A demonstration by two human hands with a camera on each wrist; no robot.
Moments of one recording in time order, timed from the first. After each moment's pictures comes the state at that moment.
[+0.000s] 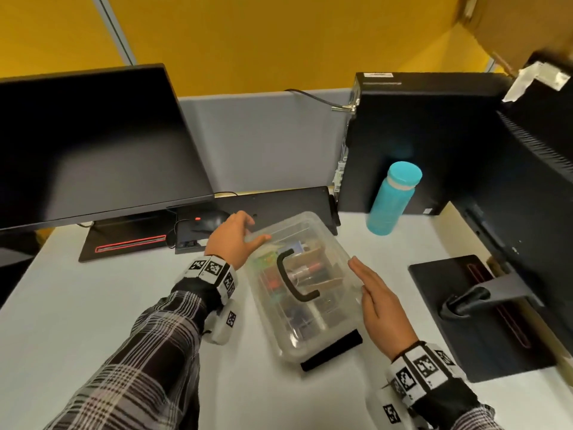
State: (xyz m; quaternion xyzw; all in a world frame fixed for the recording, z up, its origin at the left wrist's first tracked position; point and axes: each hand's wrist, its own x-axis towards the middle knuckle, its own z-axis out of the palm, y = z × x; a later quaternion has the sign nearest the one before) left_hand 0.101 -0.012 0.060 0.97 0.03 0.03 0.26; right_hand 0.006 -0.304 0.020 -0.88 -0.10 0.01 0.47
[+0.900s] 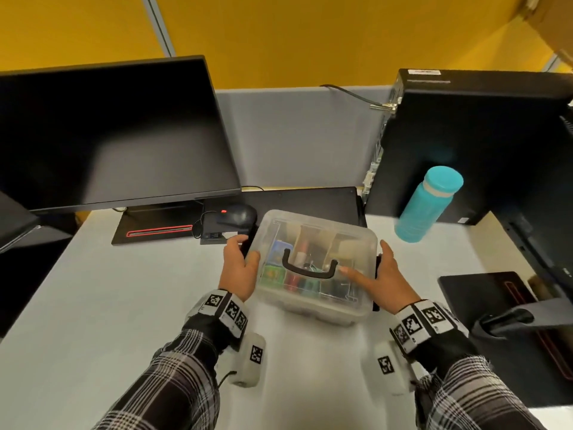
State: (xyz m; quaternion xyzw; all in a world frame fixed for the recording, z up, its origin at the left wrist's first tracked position) left_hand 0.051 0.008 0.016 0.83 0.19 0.05 0.53; right_hand 0.071 -0.271 0.040 -0.86 0.04 0.17 0.47
